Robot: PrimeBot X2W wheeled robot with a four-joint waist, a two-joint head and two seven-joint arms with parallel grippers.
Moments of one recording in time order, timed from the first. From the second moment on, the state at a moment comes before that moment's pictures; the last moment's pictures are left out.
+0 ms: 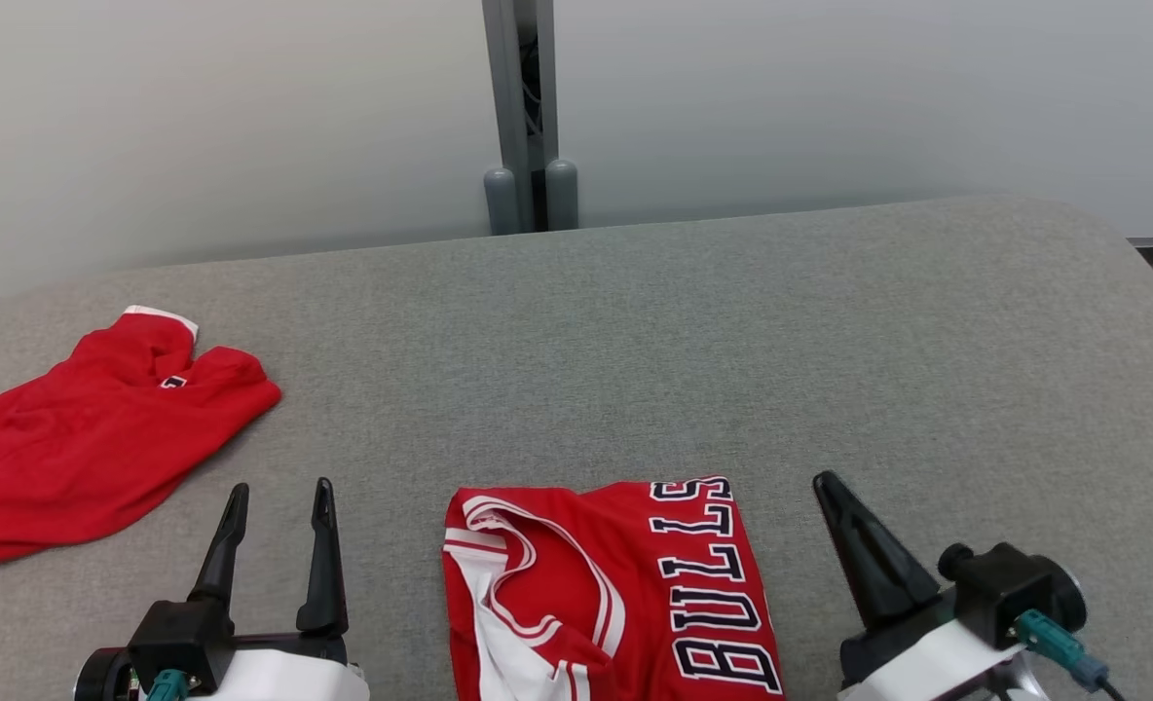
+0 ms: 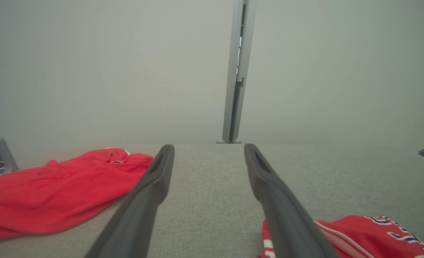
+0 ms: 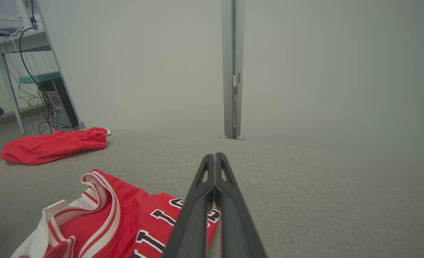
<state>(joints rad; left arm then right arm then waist) 0.05 0.05 -0.07 0.11 -0.19 0.06 -0.26 -0.09 -0.14 0.29 0.18 0.22 0.13 -0.26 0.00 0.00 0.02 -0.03</state>
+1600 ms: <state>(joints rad) 0.05 0.05 -0.08 0.12 -0.19 0.06 -0.26 -0.34 -0.14 1.00 0.56 0.74 0.13 -0.26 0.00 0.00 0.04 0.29</state>
